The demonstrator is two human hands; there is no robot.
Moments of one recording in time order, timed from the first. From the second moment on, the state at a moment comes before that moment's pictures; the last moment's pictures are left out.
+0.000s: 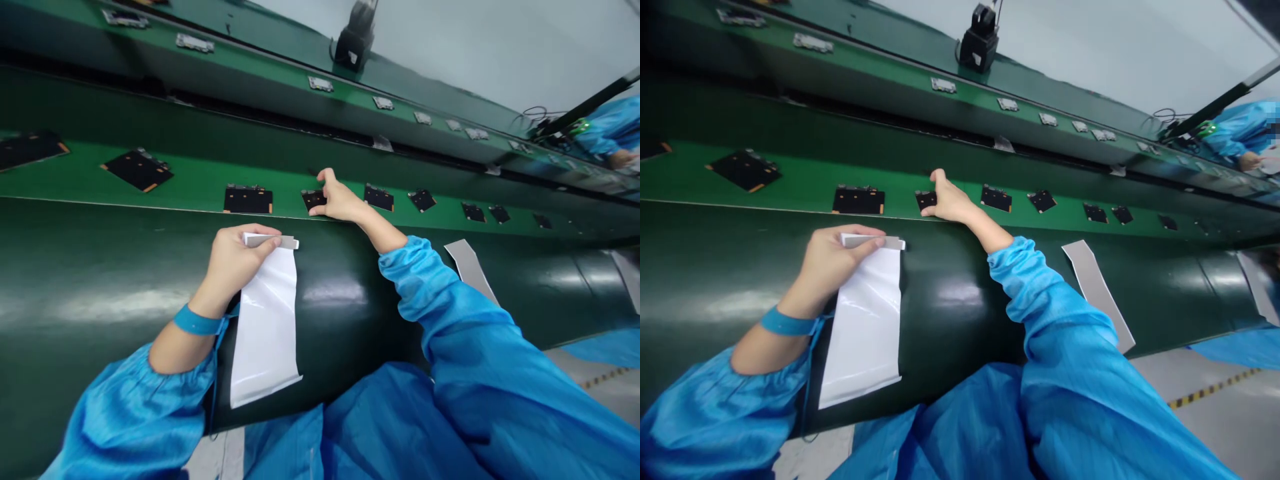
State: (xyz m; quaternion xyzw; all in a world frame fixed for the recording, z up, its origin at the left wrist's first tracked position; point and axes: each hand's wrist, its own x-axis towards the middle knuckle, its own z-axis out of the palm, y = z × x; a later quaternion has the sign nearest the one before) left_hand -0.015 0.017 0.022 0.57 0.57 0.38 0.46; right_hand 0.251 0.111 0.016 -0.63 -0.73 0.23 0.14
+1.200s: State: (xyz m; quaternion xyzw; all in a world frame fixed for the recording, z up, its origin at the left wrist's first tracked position) left_hand -0.011 0.013 0.020 0.57 0.53 0.39 0.48; right_hand 0.141 0.154 0.037 -0.52 -0.76 0.37 0.10
